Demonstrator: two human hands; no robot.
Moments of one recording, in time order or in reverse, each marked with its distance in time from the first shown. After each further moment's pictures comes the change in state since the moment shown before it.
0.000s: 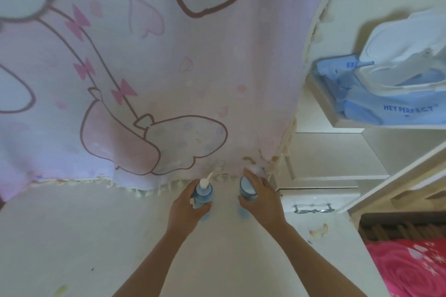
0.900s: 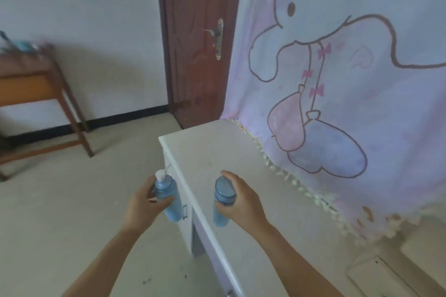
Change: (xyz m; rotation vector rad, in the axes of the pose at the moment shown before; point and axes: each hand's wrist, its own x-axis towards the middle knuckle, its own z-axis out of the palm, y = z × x) left_hand -0.331 0.028 -0.064 -0.104 1.107 -0.419; right_hand -0.125 -0.142 0.000 0.332 -0.835 -0.848
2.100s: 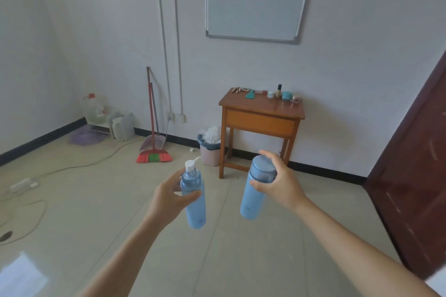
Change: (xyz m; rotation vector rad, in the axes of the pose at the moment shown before) left_hand -0.118 -0.131 -0.579 0.112 0.716 -0.072; right_hand 0.097 -0.471 0.411 0.329 -0.530 -0.575
